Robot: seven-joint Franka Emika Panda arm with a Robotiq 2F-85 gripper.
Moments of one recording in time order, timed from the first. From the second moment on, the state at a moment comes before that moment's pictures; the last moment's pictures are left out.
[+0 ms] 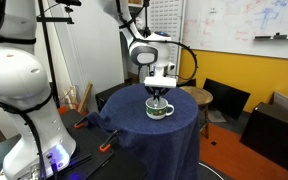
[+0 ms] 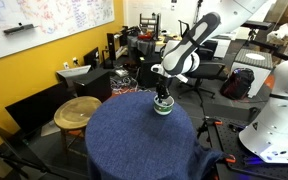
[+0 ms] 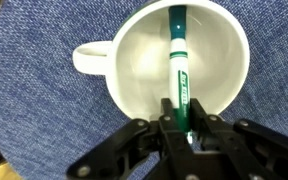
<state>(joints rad) -0.07 0.24 -0.23 -2.43 0.48 2.71 -1.30</state>
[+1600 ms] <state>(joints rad) -0.05 0.00 -0.08 -2.38 0.48 2.77 -1.20</state>
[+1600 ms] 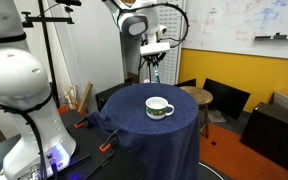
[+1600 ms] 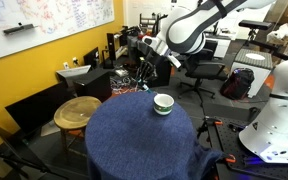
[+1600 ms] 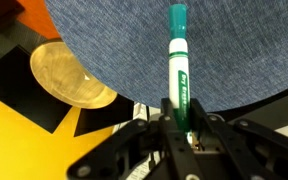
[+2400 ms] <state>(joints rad) -0.01 0.20 0.02 -2.11 0.45 2.47 -1.13</state>
